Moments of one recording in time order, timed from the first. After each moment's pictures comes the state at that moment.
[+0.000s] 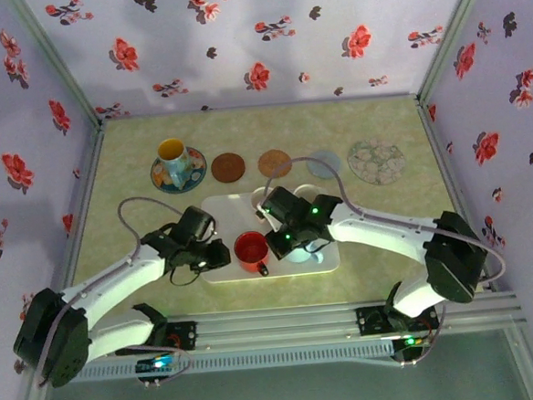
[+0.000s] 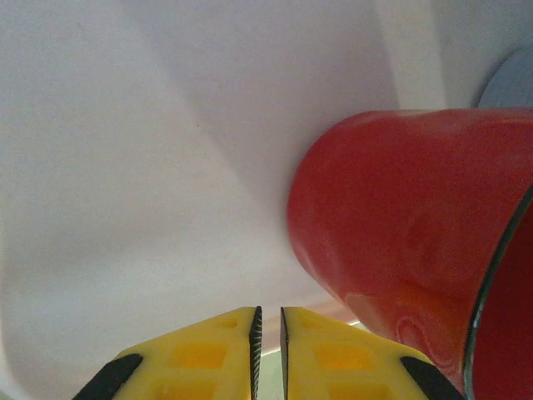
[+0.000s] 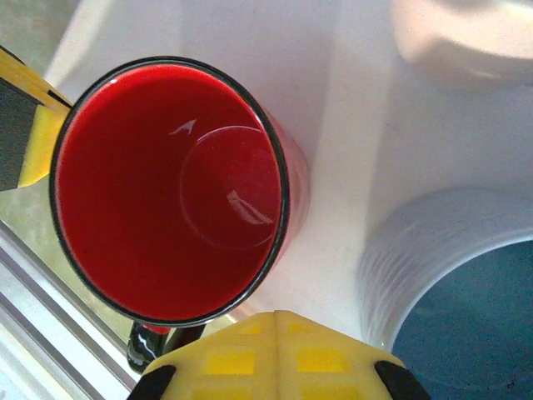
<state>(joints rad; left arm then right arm) -0.68 1.14 0.60 -0.58 0.25 -0.77 0.99 1.50 1.07 -0.70 -0.14 0.37</state>
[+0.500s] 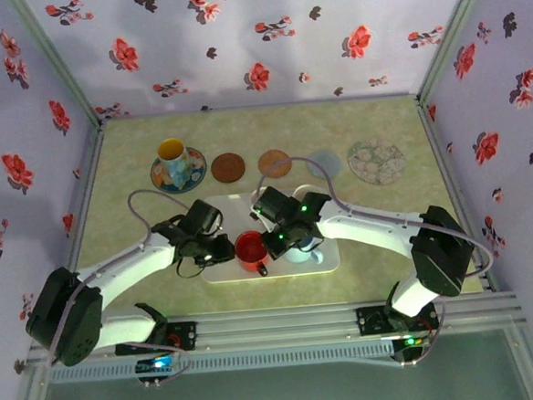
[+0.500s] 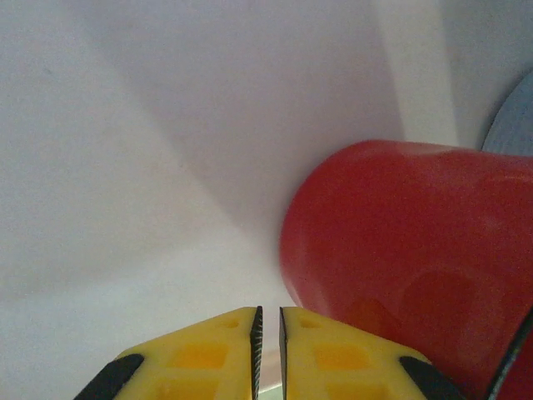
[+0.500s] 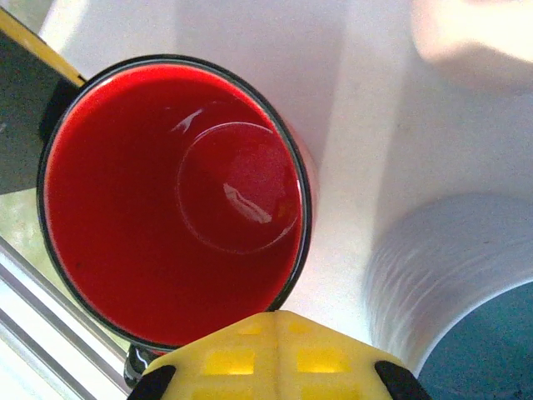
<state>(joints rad) -0.68 1.27 0.67 -0.57 0.24 -0.75 1.00 1.56 1.13 -0.74 -0.12 0.37</state>
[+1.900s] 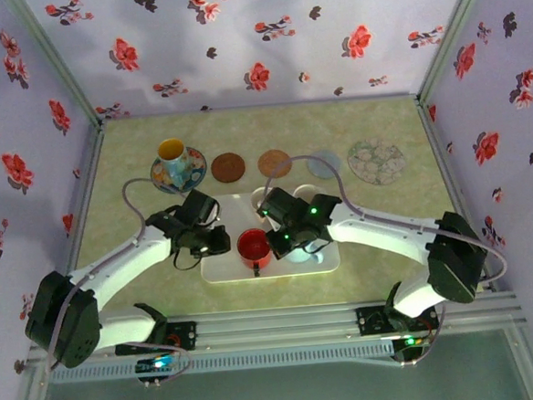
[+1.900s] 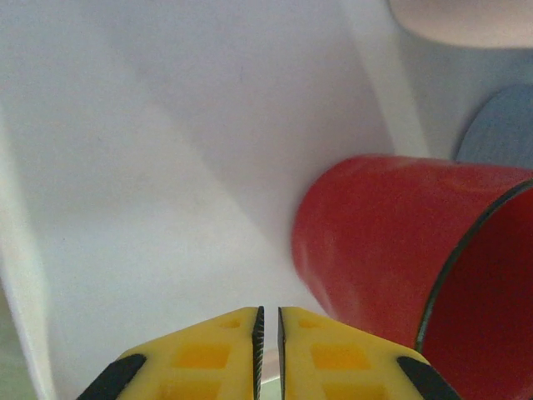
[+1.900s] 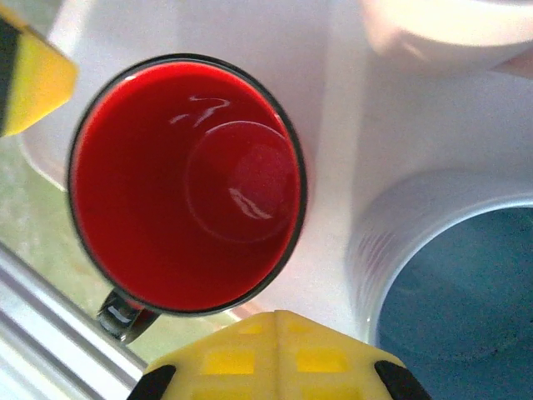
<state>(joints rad) -0.65 1.25 0.76 -0.68 0.21 -0.65 1.01 1.50 1.10 -0.76 -0.07 0.45</state>
